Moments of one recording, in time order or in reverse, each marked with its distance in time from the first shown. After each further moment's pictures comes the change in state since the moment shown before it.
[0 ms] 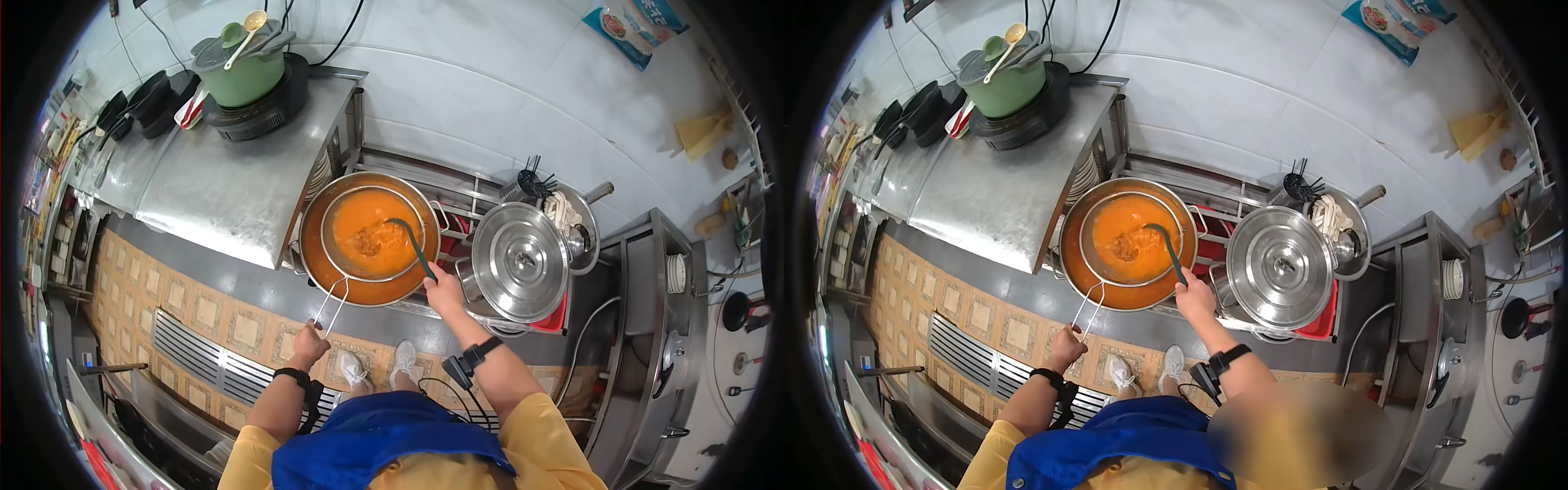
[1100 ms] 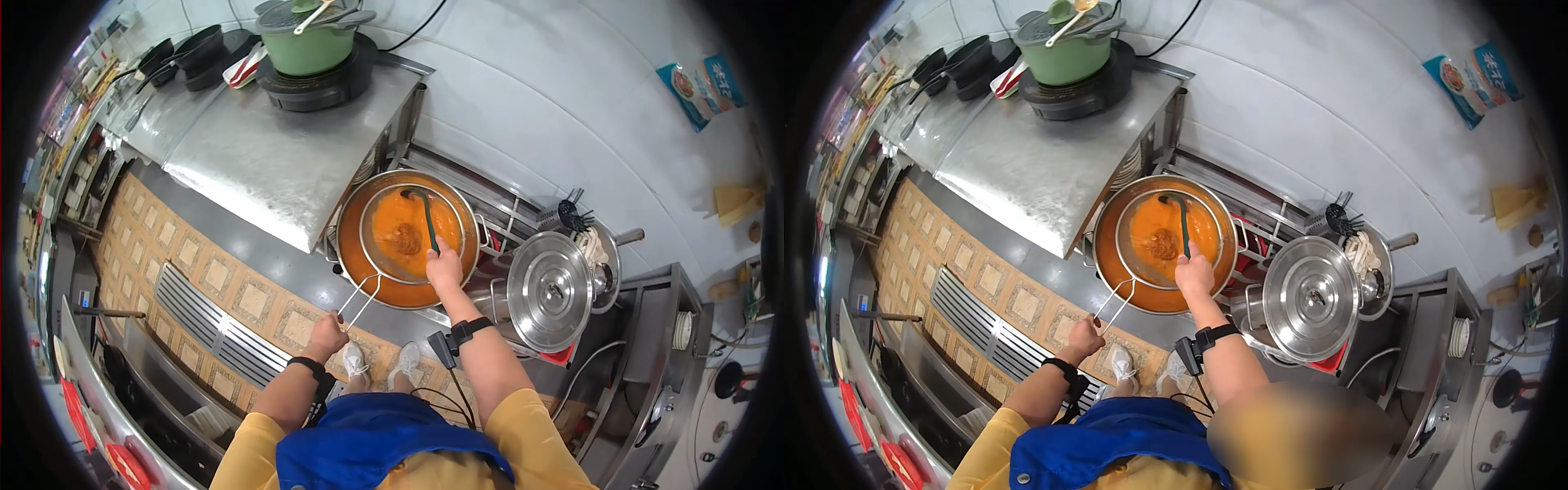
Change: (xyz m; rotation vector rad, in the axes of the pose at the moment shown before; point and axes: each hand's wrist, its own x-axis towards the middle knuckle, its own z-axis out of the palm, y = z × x) left_hand 0.008 -0.010 0.012 -0.041 0.010 -0.012; right_hand 0.052 -0.088 0.038 -0.045 0.040 -0.027
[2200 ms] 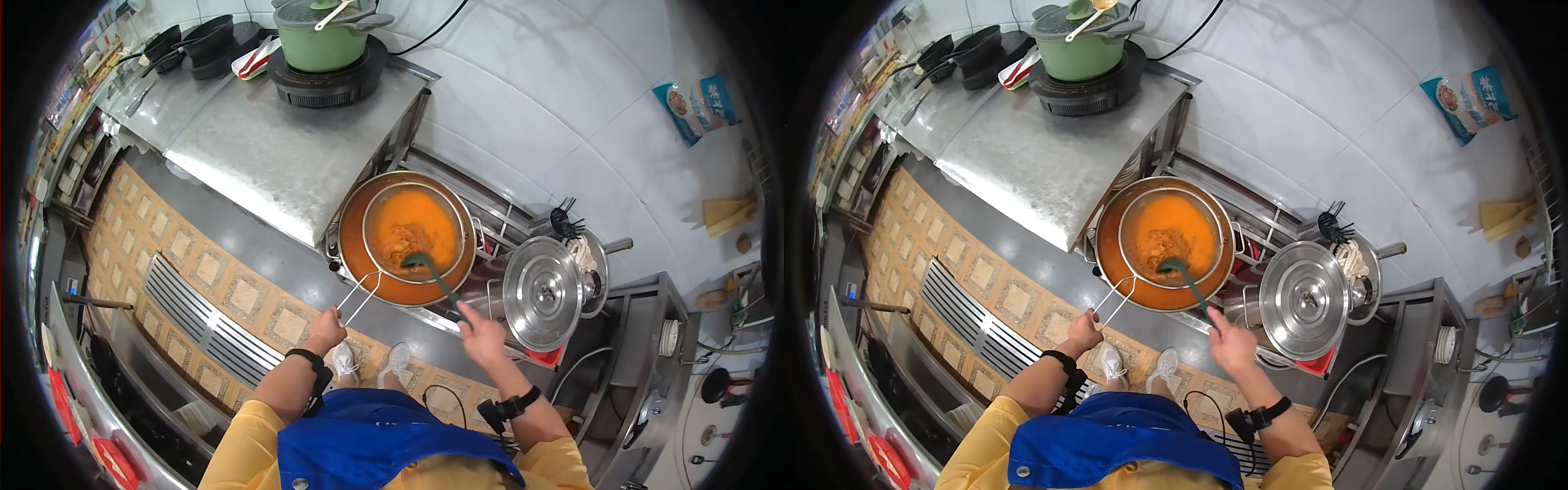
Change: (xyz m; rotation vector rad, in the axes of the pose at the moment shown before) left_hand 0.004 -0.003 0.004 -0.004 -0.022 -0.055; right_hand -0.121 0.087 -0.080 -0.293 -0.017 -0.464
